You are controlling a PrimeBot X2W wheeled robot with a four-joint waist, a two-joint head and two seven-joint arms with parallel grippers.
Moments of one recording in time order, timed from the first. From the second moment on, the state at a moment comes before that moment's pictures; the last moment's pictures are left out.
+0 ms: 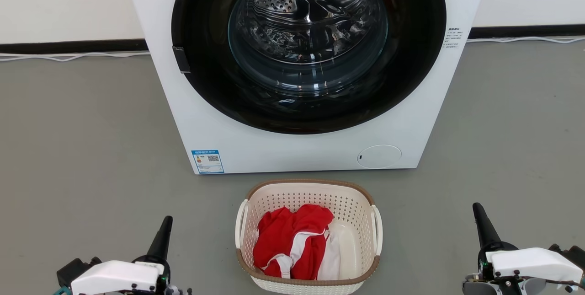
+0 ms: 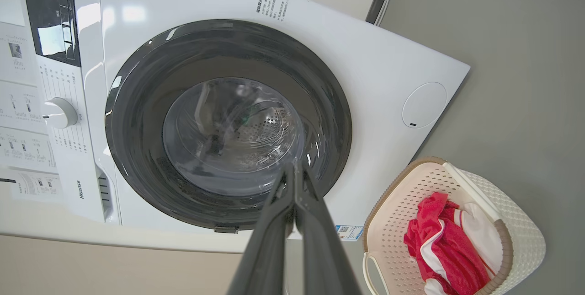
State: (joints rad) left arm -0.05 0.07 0.00 0.32 -1.41 -0.05 0.04; right arm -0.06 -0.04 -0.12 0.33 1.26 0.12 0.03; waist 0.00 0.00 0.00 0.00
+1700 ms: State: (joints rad) left arm -0.05 0.04 0.08 0.28 -1.60 -0.12 0.11; right arm -0.06 -0.04 -0.13 0.28 1.60 0.12 0.11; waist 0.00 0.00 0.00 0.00
